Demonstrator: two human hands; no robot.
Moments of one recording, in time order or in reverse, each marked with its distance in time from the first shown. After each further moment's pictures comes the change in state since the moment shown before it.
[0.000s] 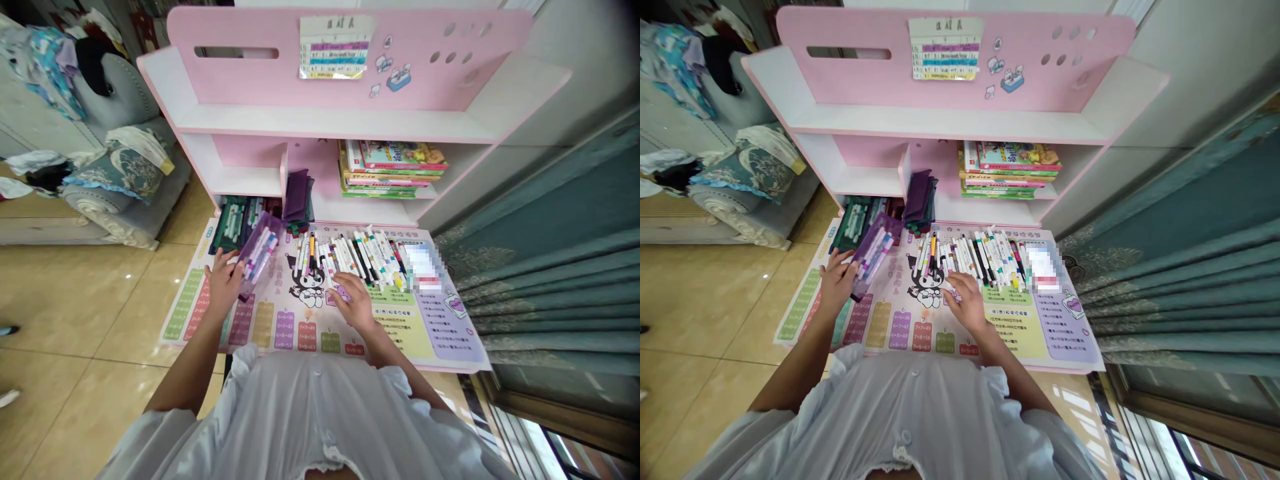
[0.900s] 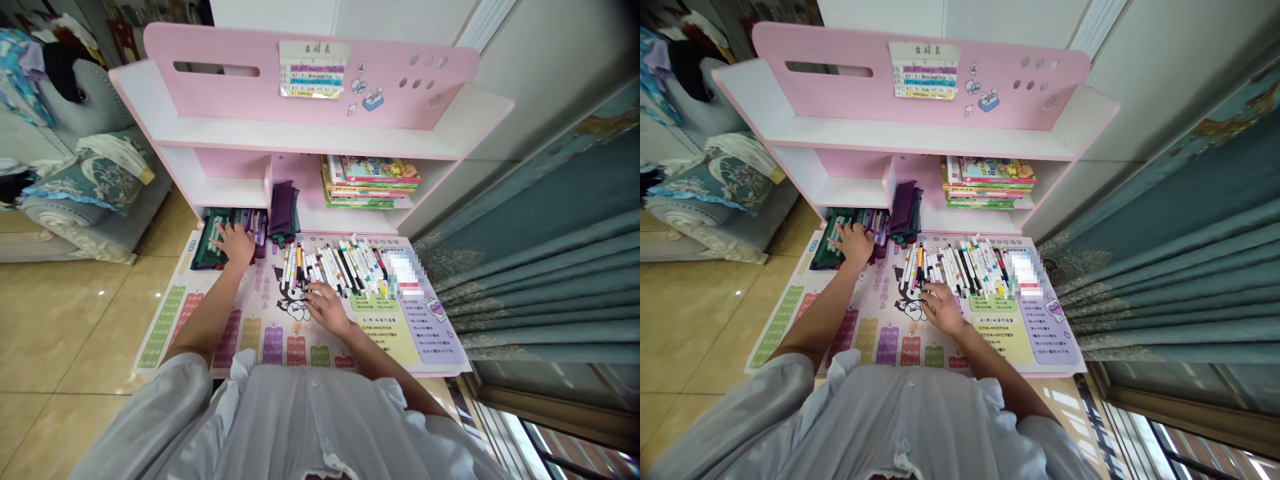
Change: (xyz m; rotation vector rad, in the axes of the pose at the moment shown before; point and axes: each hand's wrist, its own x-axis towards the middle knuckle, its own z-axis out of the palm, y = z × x) left_hand 0.124 0.050 0.085 0.286 0.128 -0.083; right_hand 0.000 0.014 0.032 -0.012 -0.188 -0.117
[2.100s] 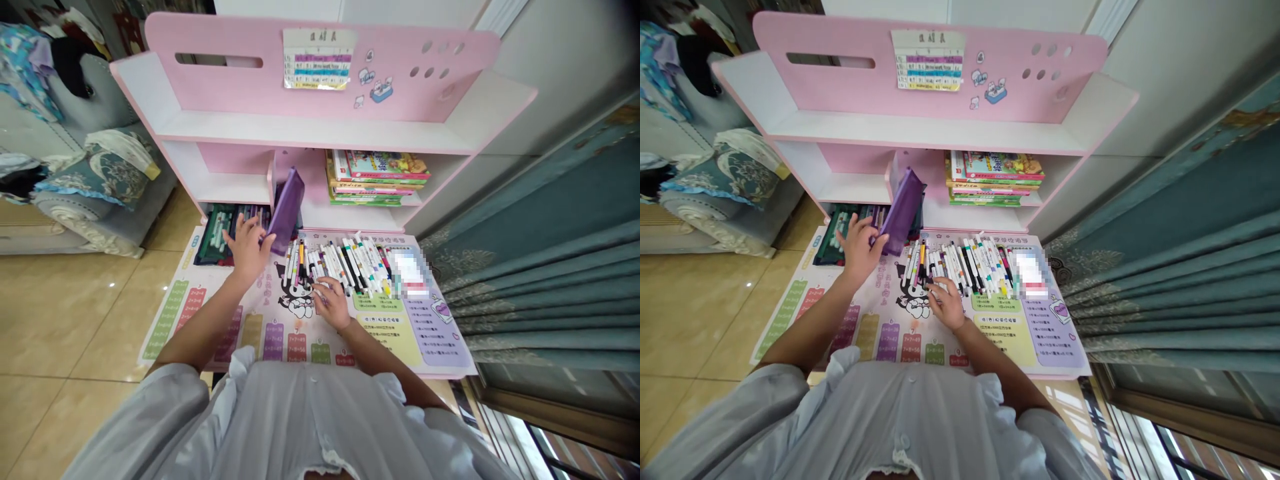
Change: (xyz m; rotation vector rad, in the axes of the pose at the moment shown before) left_hand -0.050 0.029 -0.064 -0.247 0.016 0.322; right_hand -0.005 0.012 0.009 0.080 0.237 0.058
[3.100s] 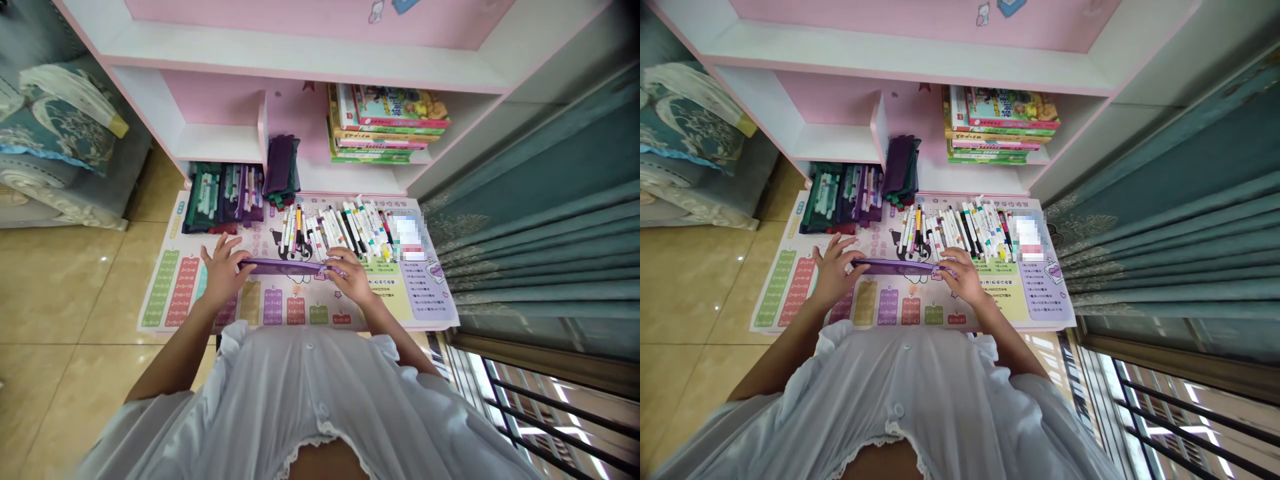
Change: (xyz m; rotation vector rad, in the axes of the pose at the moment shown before) left_hand -0.110 -0.060 -0.028 0.025 -0.311 0.085; right_hand 0.002 -0.011 -0.059 0.069 -0.208 0.094
